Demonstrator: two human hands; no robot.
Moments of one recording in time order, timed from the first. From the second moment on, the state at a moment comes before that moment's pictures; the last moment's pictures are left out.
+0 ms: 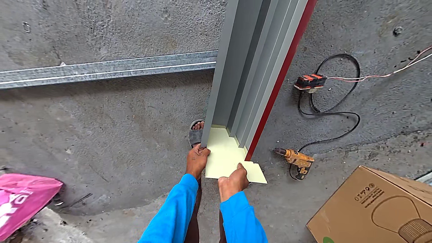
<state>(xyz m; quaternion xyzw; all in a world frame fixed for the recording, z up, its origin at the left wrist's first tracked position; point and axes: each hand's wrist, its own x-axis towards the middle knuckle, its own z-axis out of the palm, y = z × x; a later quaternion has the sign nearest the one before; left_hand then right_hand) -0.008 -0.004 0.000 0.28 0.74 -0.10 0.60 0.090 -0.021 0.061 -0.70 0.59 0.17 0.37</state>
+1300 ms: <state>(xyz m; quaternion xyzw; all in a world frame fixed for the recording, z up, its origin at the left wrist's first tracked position) -0.001 0.007 0.004 0.31 0.74 -0.13 0.58 0.235 -0.123 0.023 -0.66 0.32 0.66 0.17</state>
